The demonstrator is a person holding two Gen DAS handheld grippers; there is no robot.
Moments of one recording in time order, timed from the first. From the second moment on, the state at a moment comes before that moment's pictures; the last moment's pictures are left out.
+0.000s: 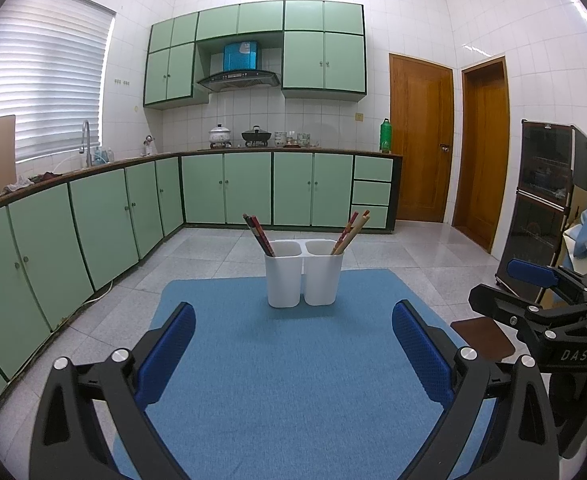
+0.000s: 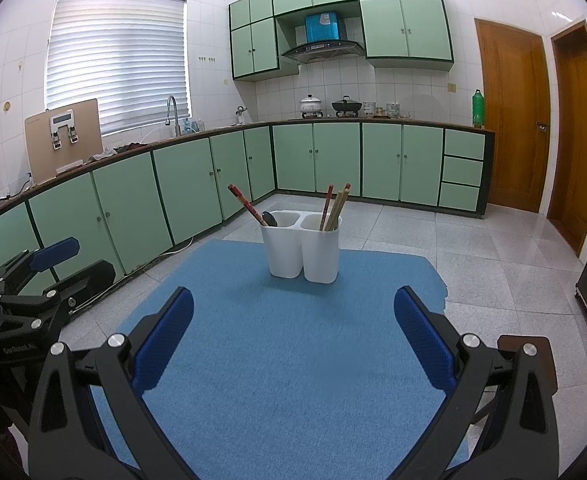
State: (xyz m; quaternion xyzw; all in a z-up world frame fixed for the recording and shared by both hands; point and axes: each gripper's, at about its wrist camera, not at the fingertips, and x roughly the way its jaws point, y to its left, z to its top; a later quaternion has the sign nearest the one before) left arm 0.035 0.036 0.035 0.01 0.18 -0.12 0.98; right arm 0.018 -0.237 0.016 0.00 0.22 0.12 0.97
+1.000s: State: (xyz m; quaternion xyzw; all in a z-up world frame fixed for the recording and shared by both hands) left arm 0.033 0.035 0.032 0.01 0.18 -0.12 0.98; right arm 0.021 -0.244 0.008 0.00 0.23 0.12 0.97
